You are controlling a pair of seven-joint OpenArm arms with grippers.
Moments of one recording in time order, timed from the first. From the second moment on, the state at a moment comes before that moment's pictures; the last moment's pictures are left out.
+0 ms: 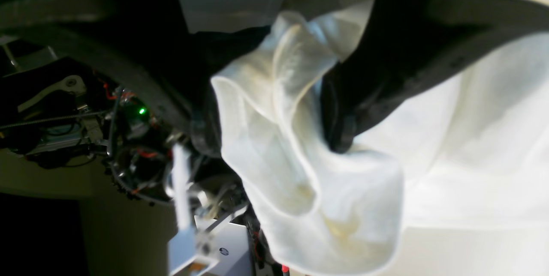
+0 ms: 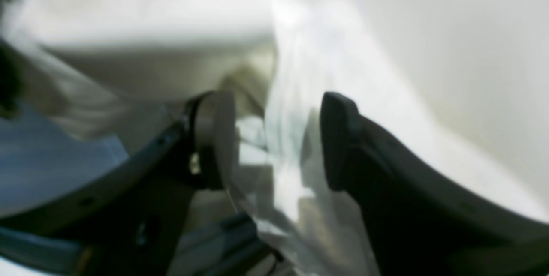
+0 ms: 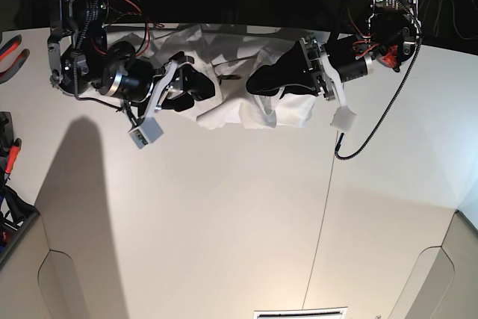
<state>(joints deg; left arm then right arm) 13.4 -4.1 -13.9 83.3 -80.7 -38.8 72.6 -7.3 7.3 1.4 93.3 43.6 31.3 -62.8</state>
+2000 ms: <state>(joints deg) 10.7 -4.3 -4.2 85.2 -34.8 -38.7 49.1 -8.3 18.7 33.3 75.9 57.1 32.0 -71.7</state>
